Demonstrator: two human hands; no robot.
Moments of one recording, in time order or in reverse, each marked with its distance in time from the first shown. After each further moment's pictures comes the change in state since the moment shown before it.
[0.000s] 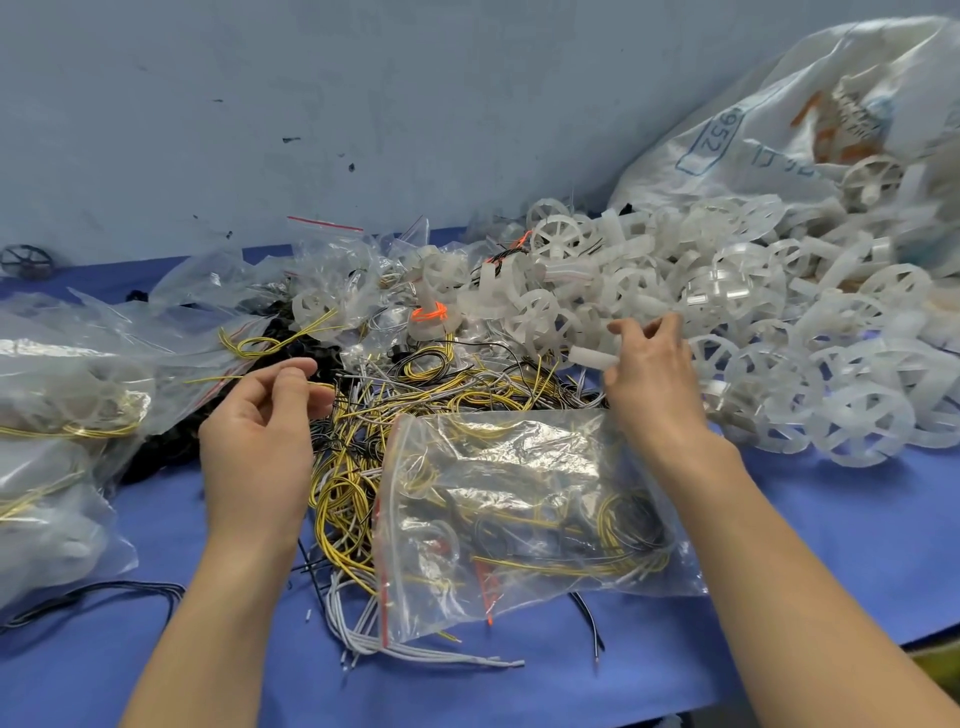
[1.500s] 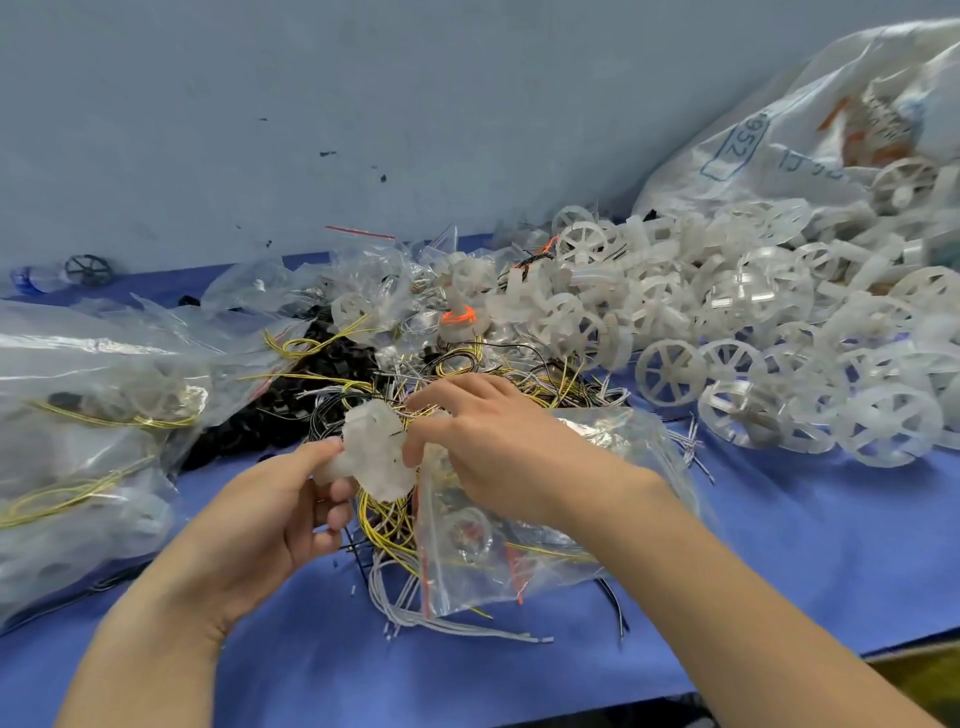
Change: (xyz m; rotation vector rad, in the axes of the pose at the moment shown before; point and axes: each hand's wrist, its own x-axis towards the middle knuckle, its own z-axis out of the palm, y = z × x) left_hand -0.012 0.014 -0.056 -0.074 -0.539 -0.674; right_hand -0.075 -0.115 -0.020 0.047 -0.403 -0.958
